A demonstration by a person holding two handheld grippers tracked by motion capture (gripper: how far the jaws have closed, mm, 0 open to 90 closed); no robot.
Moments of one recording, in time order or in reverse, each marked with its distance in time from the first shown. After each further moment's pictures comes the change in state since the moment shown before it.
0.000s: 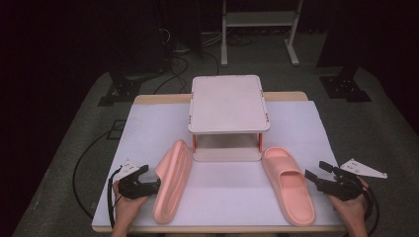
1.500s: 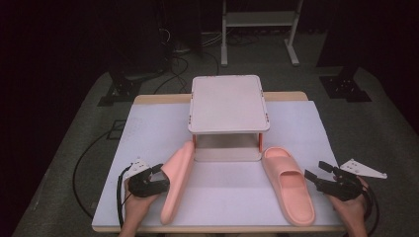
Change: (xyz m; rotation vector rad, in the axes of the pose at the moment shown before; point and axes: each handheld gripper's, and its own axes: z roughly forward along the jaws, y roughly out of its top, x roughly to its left) left arm -0.027 0.013 0.009 -0.021 -0.092 0.011; right arm 0.001 0.000 0.000 -0.004 0.001 -0.005
